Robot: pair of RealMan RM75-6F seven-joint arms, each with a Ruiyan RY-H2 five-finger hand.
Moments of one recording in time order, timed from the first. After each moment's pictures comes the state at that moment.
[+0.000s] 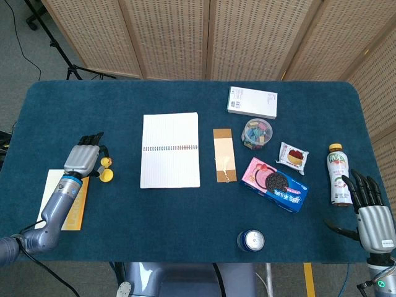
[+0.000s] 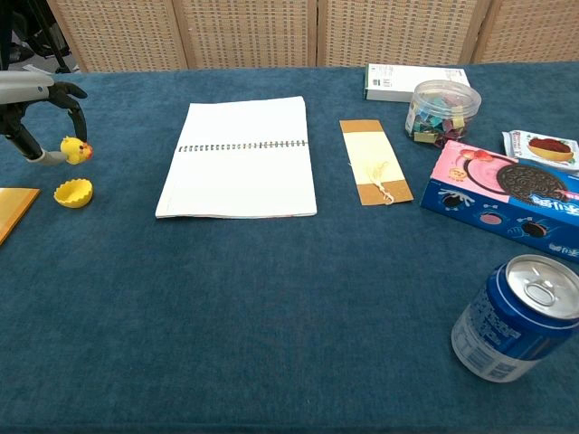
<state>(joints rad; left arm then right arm) -0.75 -1.31 -0.13 -1.51 0.74 0.89 0.41 0.06 -1.22 0.08 -1.45 -1.62 1.65 0.16</state>
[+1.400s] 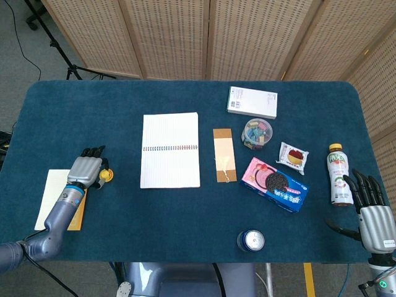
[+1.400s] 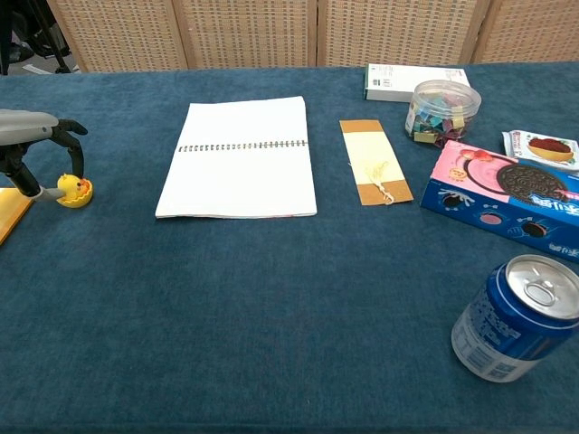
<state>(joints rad) -0.75 -1.34 -0.07 -1.52 0.70 0.90 0.50 0.06 -1.21 0.08 -1.46 -1.62 1.65 0.17</state>
